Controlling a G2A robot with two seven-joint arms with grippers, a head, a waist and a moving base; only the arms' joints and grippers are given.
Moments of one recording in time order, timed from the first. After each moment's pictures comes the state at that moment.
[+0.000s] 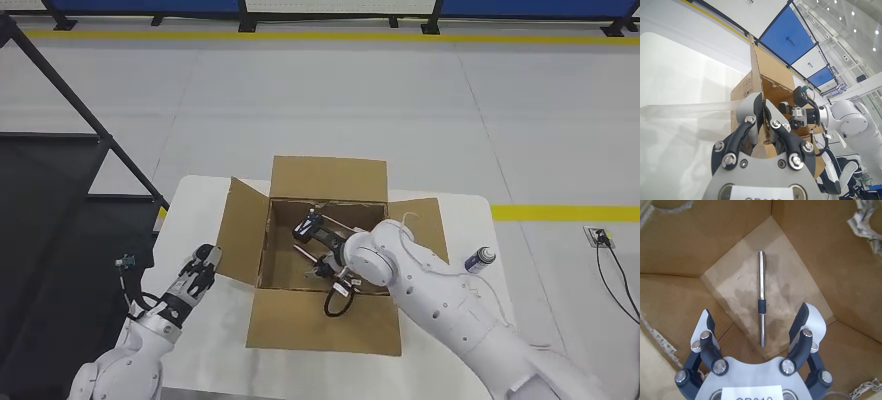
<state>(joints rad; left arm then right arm) 1.42 -1.34 -1.73 -1.90 0.55 -0.22 -0.47 -0.36 -1.43 0.58 -1.05 -0.86 -0.18 0.94</state>
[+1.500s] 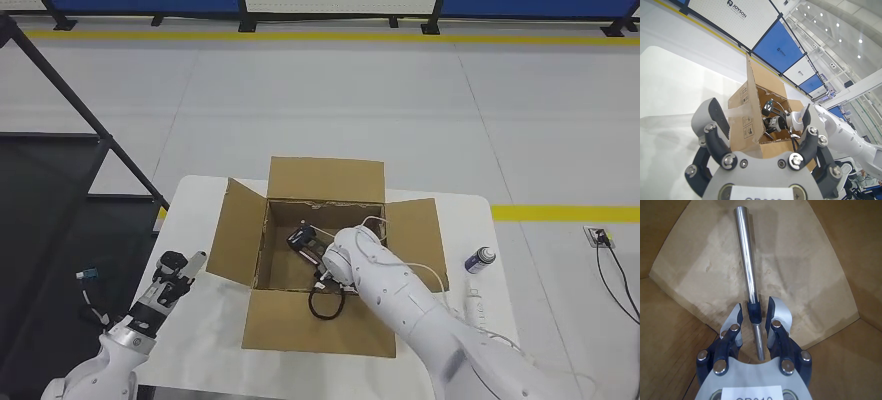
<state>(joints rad) 1.49 -1.29 -1.82 -1.92 0.41 -0.32 -0.43 -0.23 -1.74 0.44 -0.41 -0.84 -0.19 0.84</state>
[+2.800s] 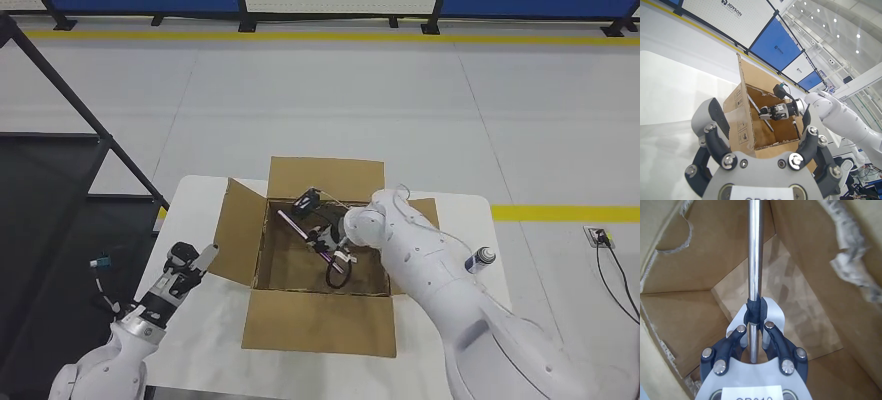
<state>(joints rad) 1.43 -1.26 -1.75 -1.91 0.43 -0.30 -0.41 -0.09 -1.70 0.62 -0.30 -0.68 -0.62 0.75</state>
